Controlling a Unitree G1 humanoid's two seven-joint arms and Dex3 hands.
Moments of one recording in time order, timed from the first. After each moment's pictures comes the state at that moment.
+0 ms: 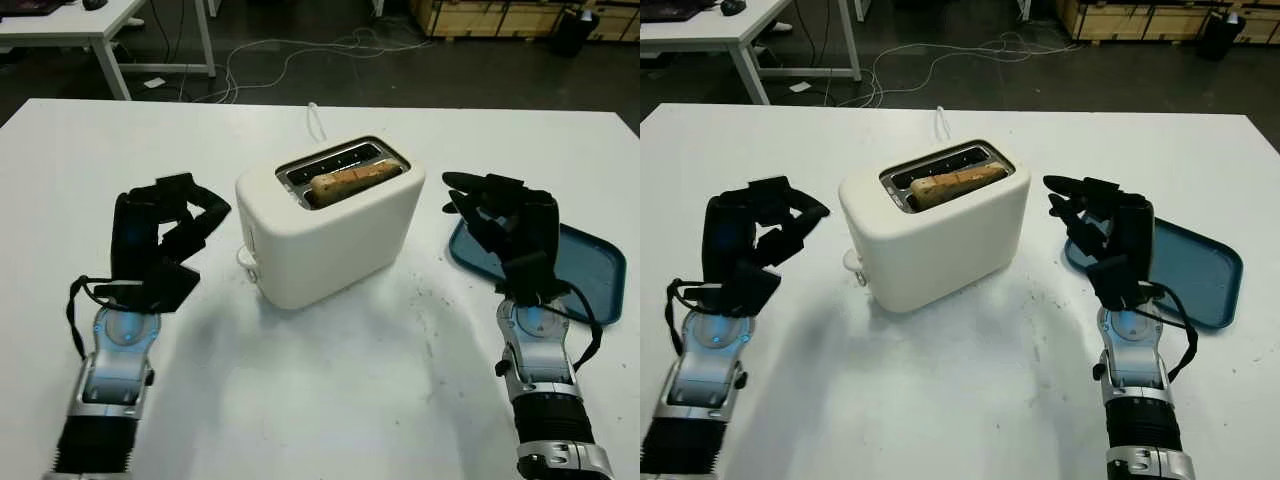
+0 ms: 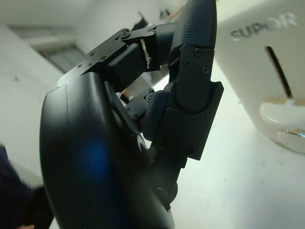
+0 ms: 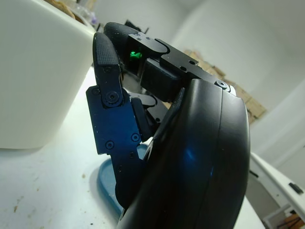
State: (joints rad) left arm -0.16 0.23 0.08 -0.05 0.18 -0.18 0.17; right arm -0.26 -0.21 -0.17 0.28 -0.08 -0.38 -0.03
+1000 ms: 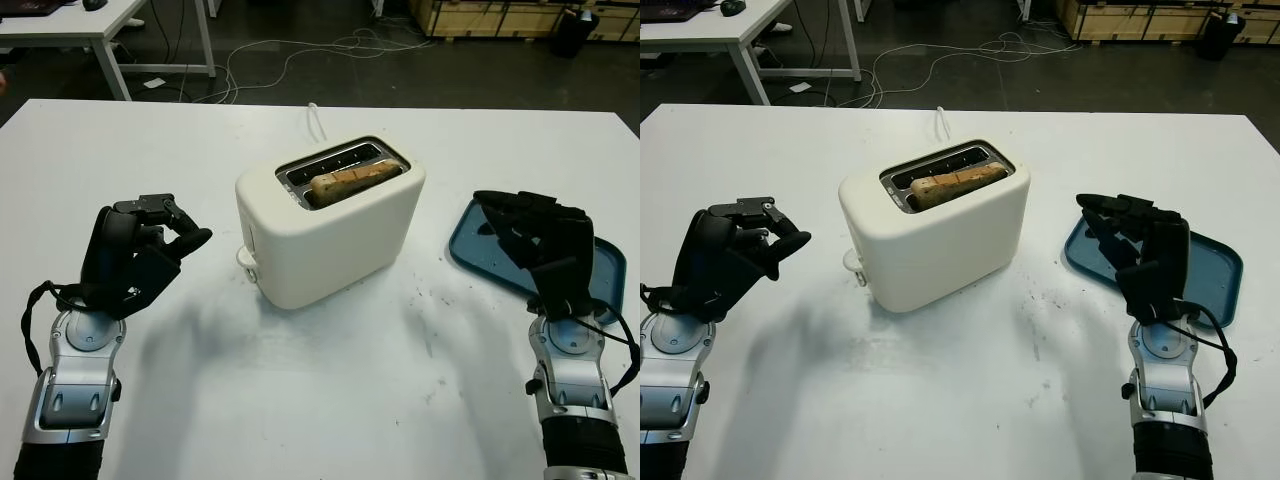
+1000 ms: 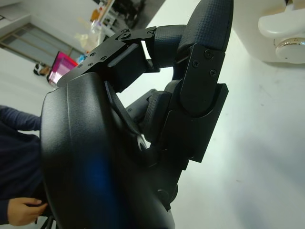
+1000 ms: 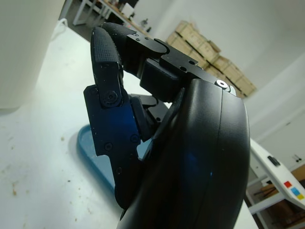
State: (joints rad) left arm -0.07 0.36 0.11 -0.19 0.22 0.12 -0.05; right arm -0.19 -0.28 -0.24 0.21 -0.09 -0.29 -0.06
